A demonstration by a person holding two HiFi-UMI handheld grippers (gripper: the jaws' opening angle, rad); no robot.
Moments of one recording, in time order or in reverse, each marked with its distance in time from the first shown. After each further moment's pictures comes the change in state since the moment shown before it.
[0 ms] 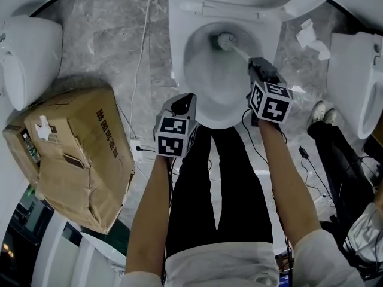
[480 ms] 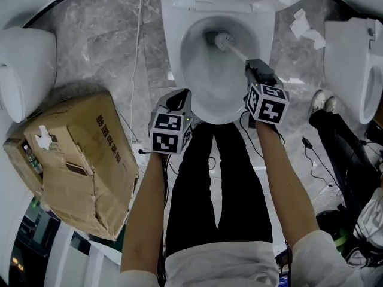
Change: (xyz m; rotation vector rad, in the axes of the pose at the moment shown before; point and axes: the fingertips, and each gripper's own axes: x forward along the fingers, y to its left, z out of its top) left arm -0.007 0.011 0.000 0.080 0.002 -0.041; right arm -0.016 0.006 -0.028 0.038 0.008 -0.053
